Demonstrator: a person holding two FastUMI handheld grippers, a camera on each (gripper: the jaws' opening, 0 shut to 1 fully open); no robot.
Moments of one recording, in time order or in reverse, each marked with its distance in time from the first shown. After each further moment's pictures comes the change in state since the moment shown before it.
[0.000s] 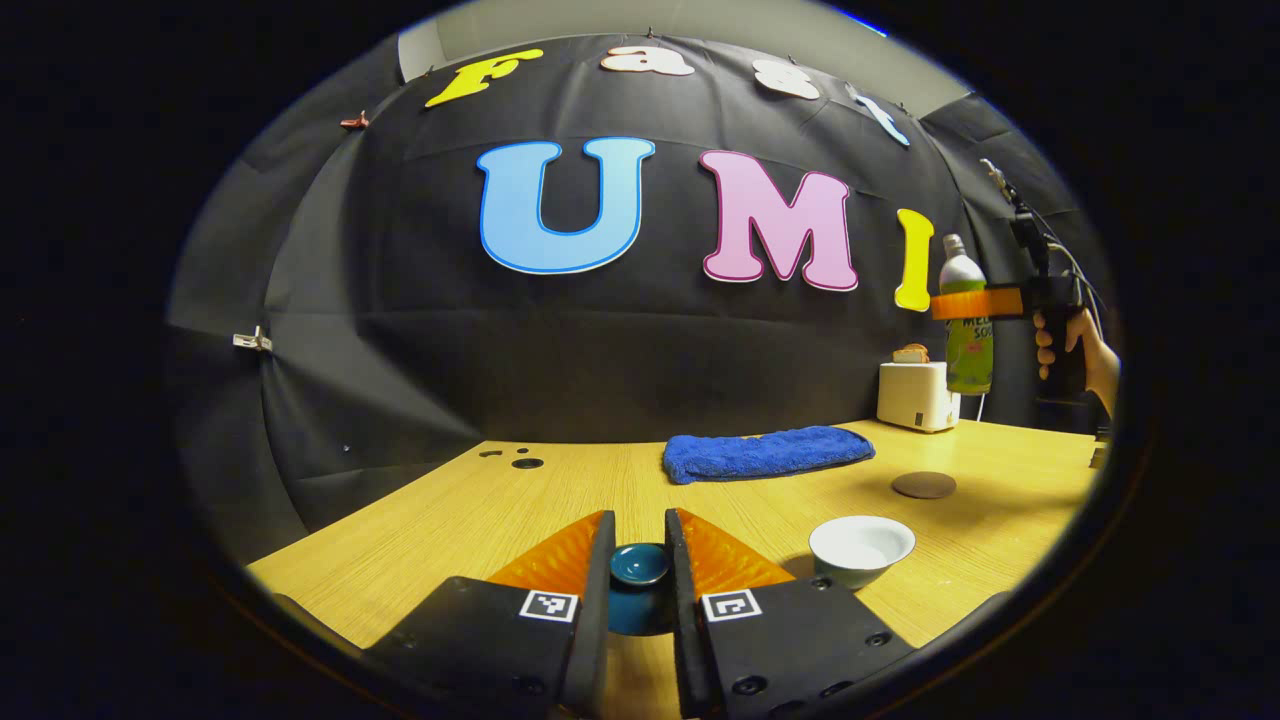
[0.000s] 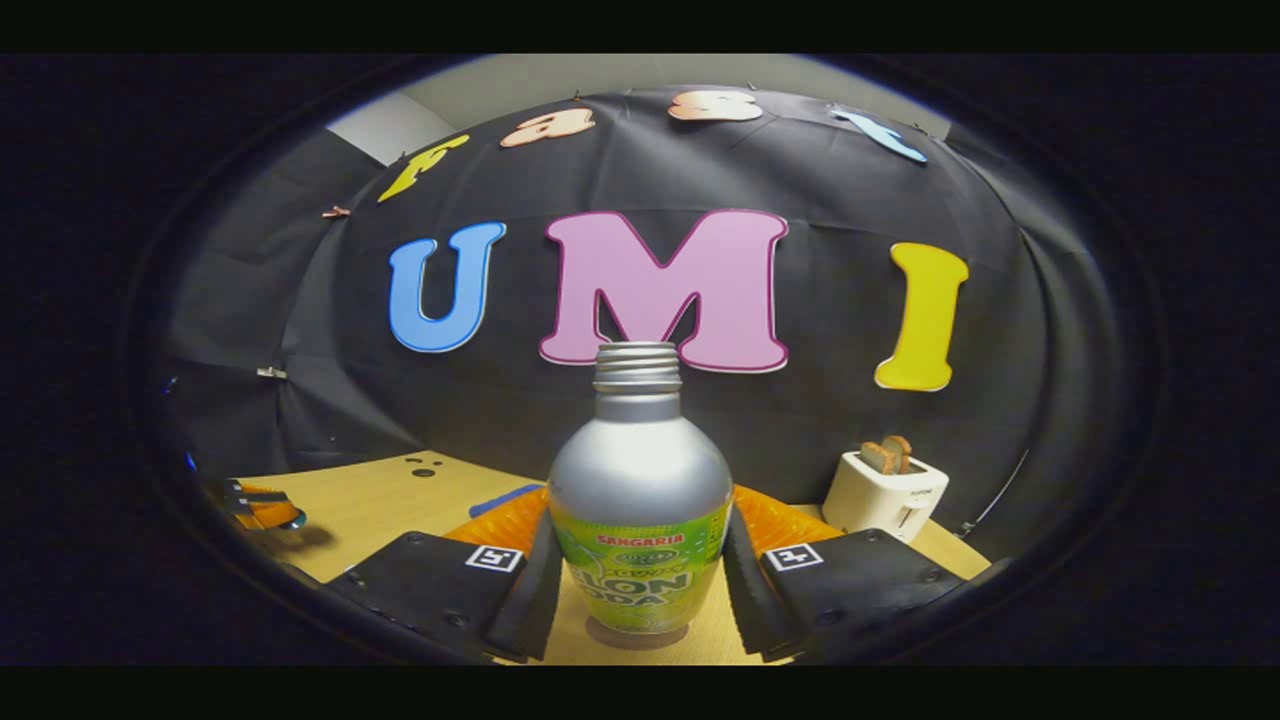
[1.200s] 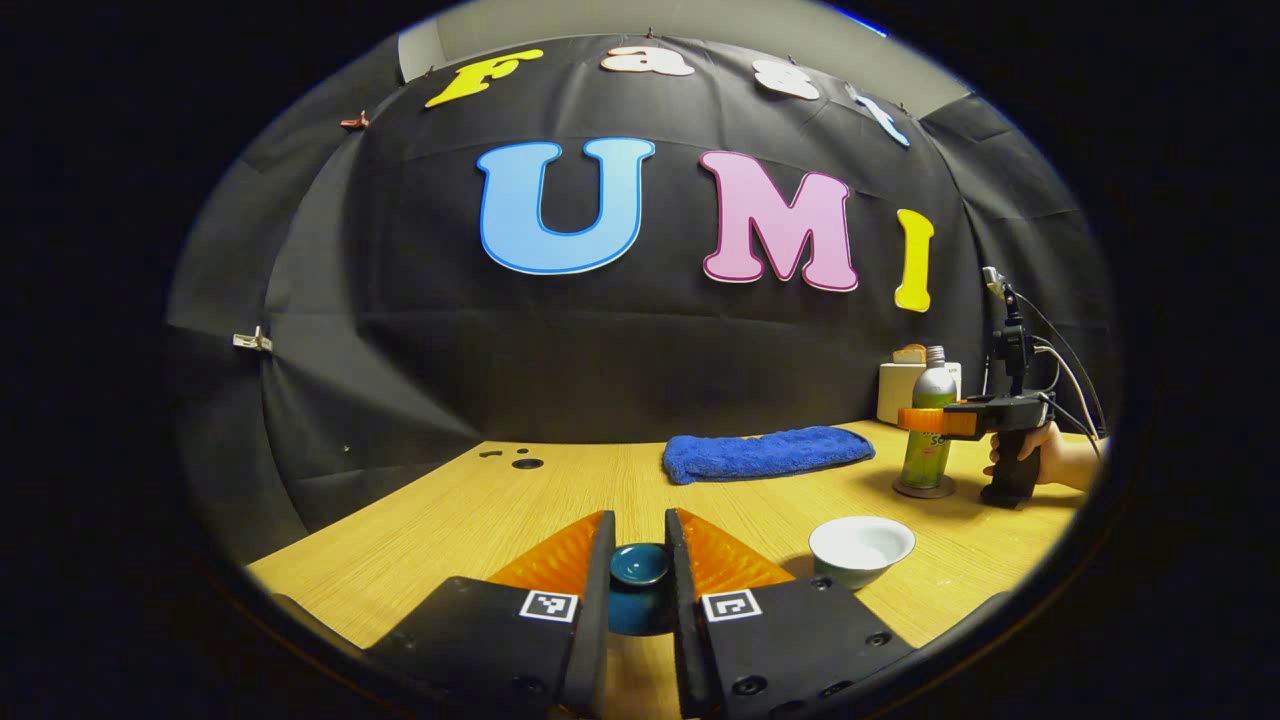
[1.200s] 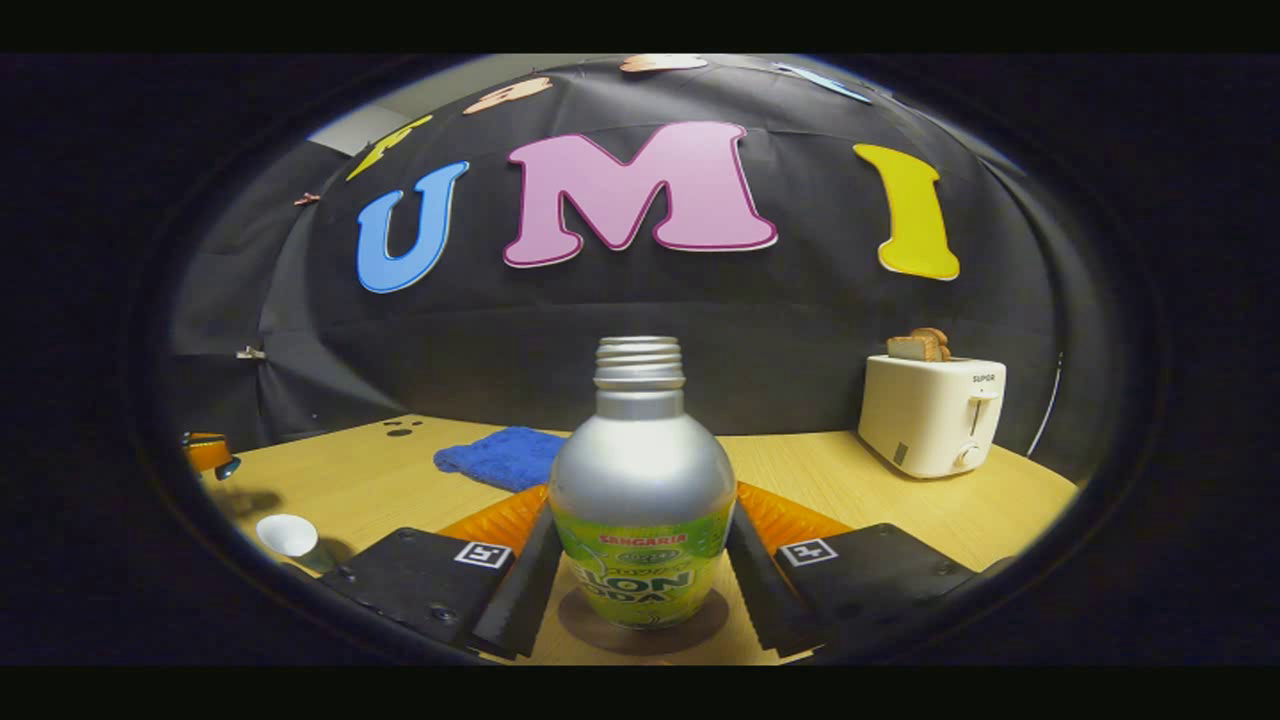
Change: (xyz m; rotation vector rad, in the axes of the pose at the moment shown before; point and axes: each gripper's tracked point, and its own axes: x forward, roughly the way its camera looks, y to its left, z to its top) left arm 0.001 0.000 0.001 0.000 -0.001 0.001; right arm 0.039 -0.011 -0.133 0.089 0.113 -0.038
